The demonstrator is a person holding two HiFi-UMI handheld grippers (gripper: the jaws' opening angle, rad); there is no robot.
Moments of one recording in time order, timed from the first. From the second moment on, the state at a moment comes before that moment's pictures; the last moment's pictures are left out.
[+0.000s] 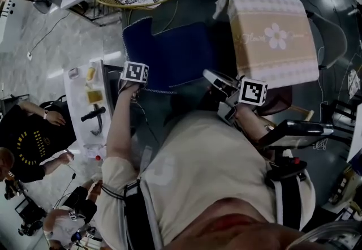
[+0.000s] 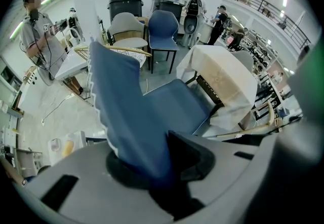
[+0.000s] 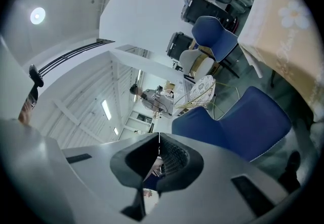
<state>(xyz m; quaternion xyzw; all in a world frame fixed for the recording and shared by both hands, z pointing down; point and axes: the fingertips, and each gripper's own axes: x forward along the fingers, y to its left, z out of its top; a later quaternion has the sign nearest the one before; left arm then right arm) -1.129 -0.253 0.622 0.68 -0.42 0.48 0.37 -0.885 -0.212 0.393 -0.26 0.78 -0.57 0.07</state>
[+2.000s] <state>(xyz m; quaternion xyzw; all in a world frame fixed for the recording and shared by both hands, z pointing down) -1.082 -0.258 0.622 0.69 -0.42 0.45 0.36 -0.882 -0.205 0.407 -0.25 0.76 -0.59 0.07</state>
